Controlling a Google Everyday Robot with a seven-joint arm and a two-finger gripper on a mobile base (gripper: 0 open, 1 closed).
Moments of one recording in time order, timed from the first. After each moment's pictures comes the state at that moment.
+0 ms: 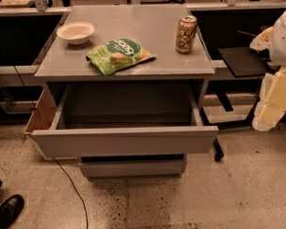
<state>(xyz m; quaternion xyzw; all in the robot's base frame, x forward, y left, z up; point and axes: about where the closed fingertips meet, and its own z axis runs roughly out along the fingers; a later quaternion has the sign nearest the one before) 0.438 -0.217 0.976 -0.60 0.78 -0.03 0.16</state>
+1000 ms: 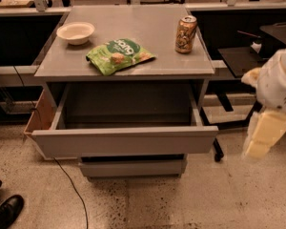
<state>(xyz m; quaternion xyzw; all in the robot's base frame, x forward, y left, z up) 0.421 -0.217 0.907 -0.60 0.79 -0.02 0.15</state>
